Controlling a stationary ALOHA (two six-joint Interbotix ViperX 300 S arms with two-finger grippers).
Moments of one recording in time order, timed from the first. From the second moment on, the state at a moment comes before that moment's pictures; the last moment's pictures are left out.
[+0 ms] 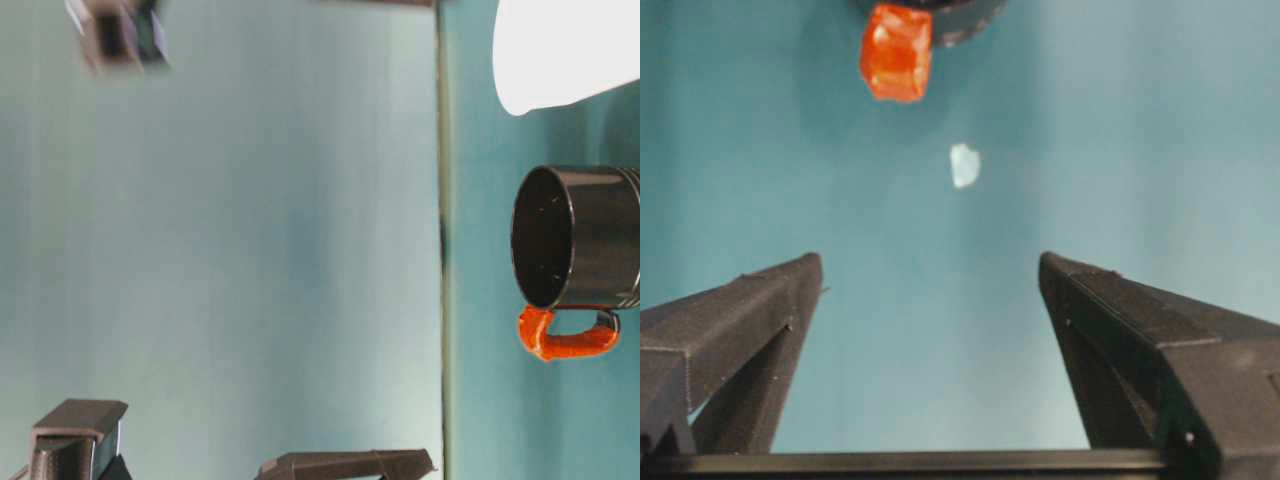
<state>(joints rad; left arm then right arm) 0.02 -0.27 0.70 0.02 0.60 0.00 -0.09 -0.22 0.71 0.06 0.59 0.21</state>
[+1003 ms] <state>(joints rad) 0.02 -0.27 0.71 0.02 0.59 -0.02 -0.12 0.00 0.63 0.05 0.65 0.21</state>
